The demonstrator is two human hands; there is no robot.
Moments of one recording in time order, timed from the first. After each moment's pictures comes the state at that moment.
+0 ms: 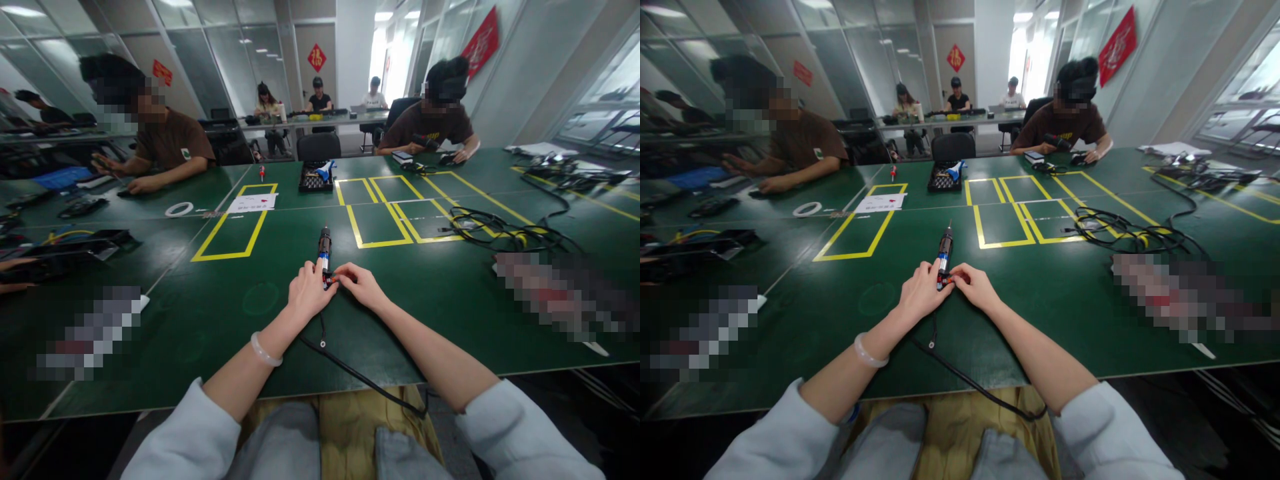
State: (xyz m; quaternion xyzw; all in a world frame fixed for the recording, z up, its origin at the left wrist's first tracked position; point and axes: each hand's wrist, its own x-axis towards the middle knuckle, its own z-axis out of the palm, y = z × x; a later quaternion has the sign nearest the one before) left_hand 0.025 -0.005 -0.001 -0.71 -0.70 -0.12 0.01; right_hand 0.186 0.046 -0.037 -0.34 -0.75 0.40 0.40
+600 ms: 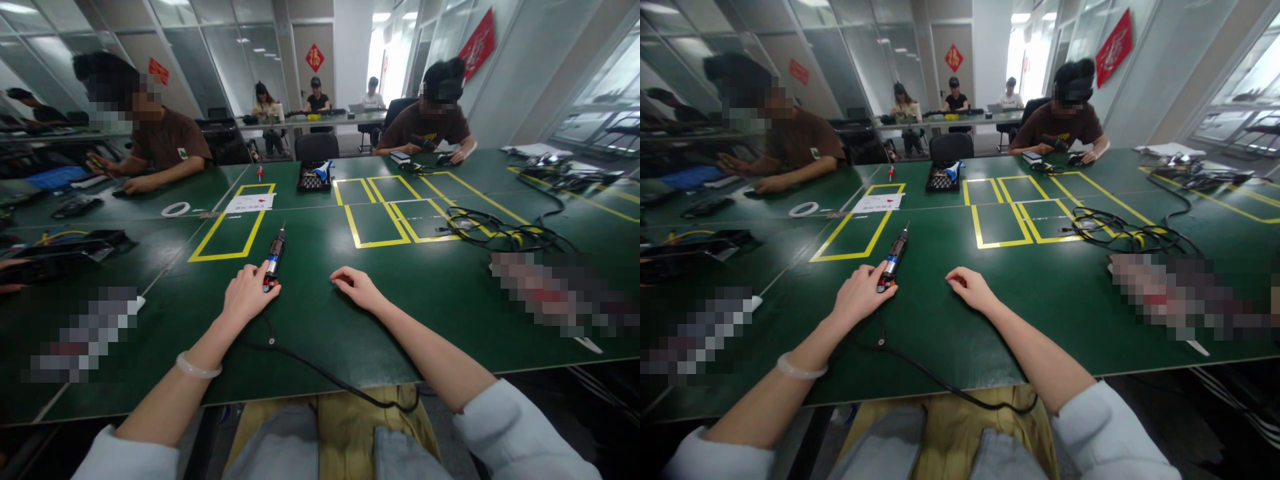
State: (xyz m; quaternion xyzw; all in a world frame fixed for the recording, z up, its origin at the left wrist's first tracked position) left_hand -0.091 -0.024 0.012 -0.66 -0.75 0.00 0.07; right_hand 0.188 0.042 -0.032 -0.33 -0.79 0.37 0.36
